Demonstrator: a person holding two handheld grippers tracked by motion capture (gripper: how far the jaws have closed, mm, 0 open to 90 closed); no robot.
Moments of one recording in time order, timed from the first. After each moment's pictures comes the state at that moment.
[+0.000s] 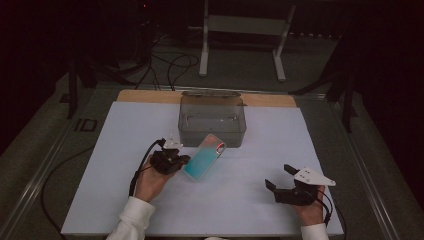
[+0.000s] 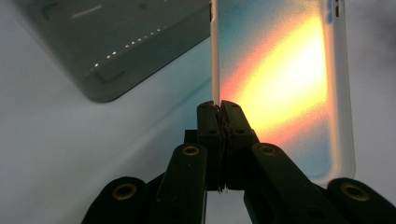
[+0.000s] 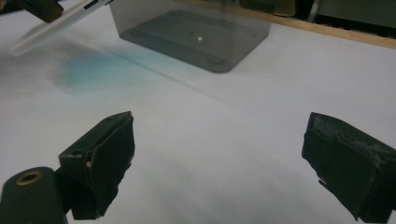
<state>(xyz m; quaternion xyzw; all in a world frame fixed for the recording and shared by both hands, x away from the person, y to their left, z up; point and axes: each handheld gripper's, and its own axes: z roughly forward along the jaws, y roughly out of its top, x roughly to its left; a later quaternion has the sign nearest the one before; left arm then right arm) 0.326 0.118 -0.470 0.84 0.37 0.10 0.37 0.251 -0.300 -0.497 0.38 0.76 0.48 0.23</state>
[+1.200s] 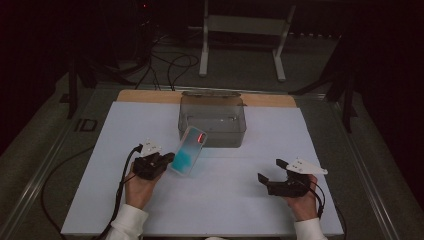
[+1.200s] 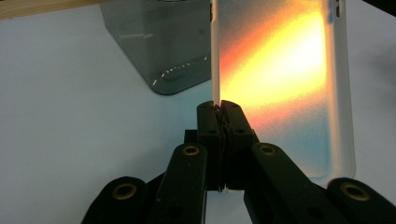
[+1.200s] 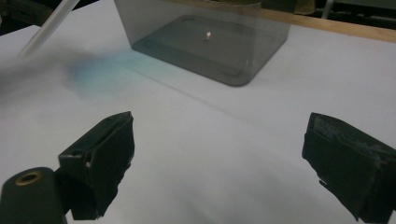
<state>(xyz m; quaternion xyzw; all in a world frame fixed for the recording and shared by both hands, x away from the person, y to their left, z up) 0.306 0.154 -0.476 0.78 0.43 0.17 0.42 0.270 -0.278 -0.483 0.39 0.76 0.48 0.20</state>
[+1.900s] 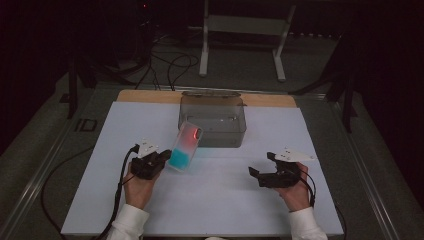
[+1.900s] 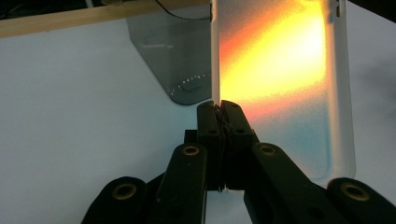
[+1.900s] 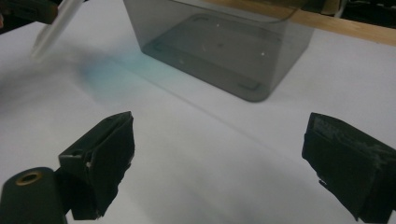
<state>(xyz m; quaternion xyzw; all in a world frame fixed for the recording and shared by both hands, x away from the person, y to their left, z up) 0.302 0.157 -0.472 0.76 0.45 0.20 0.43 0.291 -0.251 -0.466 0.39 0.78 0.46 0.18</state>
